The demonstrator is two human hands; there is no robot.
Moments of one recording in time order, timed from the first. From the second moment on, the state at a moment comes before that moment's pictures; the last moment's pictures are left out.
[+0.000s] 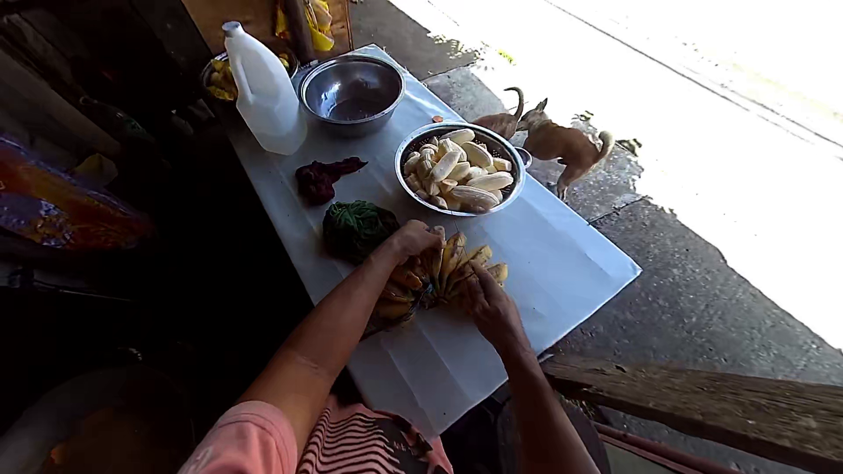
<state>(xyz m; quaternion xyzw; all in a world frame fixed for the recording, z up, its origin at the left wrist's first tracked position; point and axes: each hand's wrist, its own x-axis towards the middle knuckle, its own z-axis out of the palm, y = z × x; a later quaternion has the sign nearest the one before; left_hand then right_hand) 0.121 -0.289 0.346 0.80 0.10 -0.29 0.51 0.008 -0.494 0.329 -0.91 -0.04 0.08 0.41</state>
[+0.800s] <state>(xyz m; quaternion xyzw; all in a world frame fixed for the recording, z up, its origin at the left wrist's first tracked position) 0.050 -0.275 0.338 0.70 0.01 -0.11 0.71 0.001 -0.443 0.302 -0.58 0.04 0.16 0.80</state>
